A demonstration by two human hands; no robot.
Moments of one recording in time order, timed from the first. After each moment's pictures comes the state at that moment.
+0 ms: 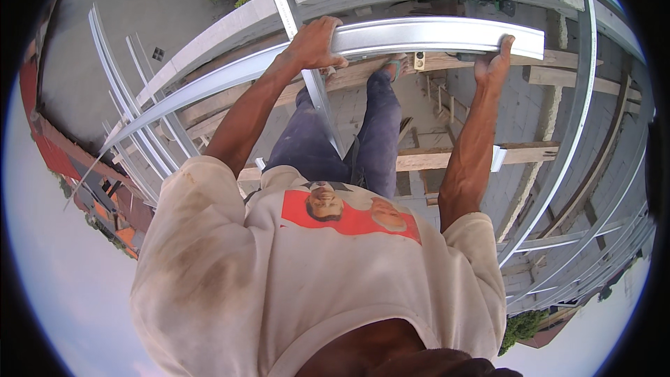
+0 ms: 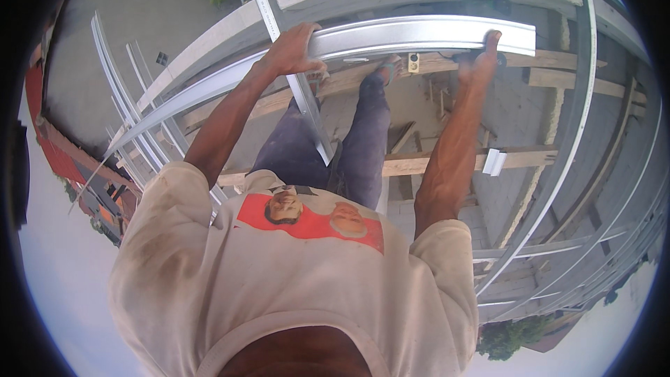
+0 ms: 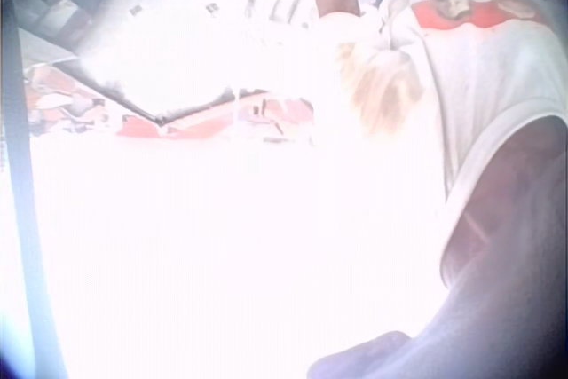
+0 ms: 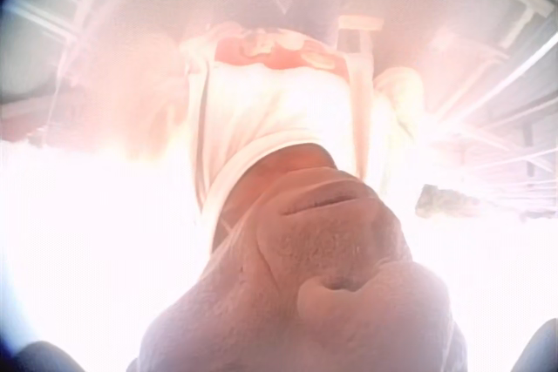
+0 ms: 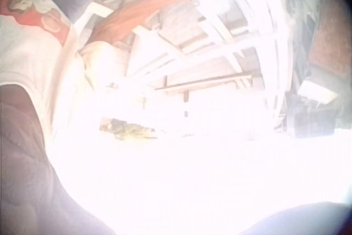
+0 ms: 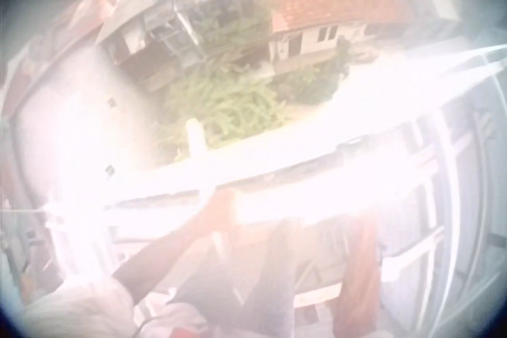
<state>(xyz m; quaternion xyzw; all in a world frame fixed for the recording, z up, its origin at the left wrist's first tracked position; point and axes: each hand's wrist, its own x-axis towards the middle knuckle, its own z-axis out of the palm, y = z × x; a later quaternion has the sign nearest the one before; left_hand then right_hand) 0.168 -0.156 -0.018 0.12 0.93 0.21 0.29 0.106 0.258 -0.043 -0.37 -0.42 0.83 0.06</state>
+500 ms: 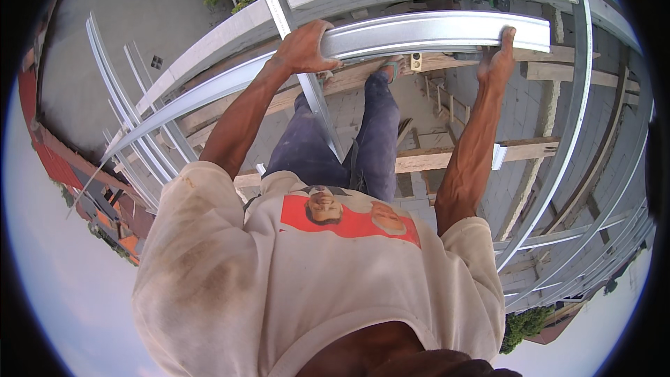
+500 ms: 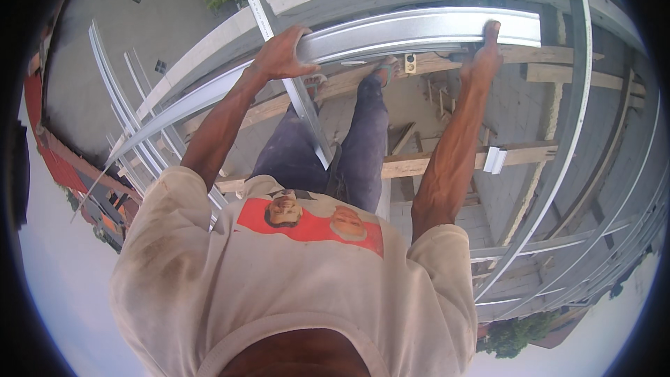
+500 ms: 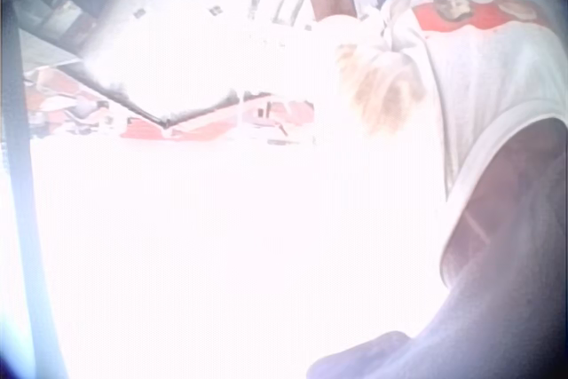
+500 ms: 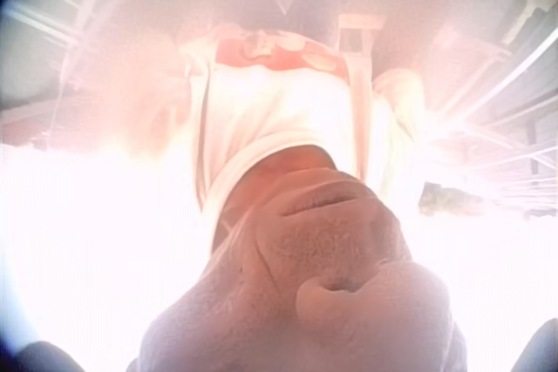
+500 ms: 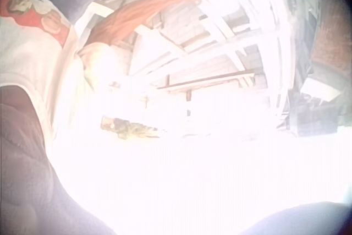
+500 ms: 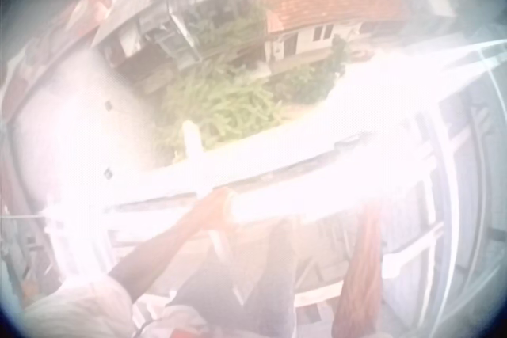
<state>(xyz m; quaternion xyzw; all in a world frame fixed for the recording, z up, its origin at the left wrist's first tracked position) 0.163 -0.163 0.002 0.13 0.92 0.24 0.28 0.097 0.249 -0.005 -0.37 -0.53 0.76 0.07</state>
